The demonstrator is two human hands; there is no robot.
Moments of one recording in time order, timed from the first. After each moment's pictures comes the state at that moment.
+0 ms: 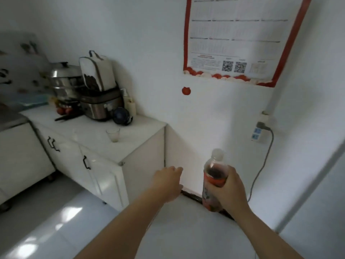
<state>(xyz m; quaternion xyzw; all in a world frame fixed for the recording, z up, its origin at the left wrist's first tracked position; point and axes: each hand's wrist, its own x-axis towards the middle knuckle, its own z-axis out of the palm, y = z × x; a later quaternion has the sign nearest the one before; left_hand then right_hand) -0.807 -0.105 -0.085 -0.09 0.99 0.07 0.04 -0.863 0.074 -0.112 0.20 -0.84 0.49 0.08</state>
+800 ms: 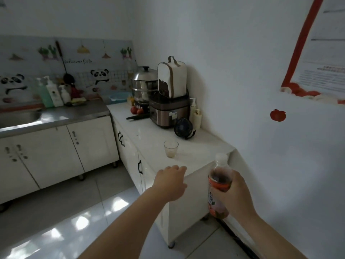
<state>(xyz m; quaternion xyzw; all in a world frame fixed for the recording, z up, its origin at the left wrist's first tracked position) -0.876 -0.314 -0.077 -0.31 0.95 0.08 0.01 -1.020 -0.177 -0.131 0.41 -0.78 0.47 -0.05</state>
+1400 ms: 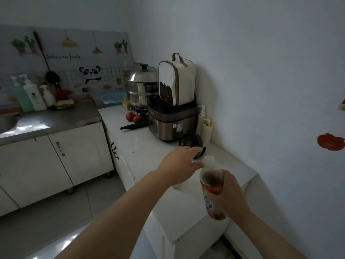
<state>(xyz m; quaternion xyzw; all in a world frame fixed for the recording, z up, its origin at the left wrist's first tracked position) -0.993 -0.503 -0.022 -0.23 0.95 0.17 -0.09 -1.123 -0.382 -0.133 0.43 -0.80 0.40 -0.06</state>
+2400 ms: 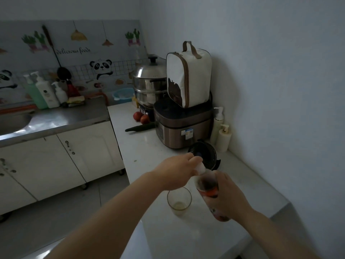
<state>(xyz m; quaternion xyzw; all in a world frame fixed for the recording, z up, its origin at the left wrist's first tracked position) -1.081 -0.608 -0.051 -0.21 0.97 0.09 0.01 -1.218 -0.490 -0.134 0.53 -0.80 0.27 -0.12</state>
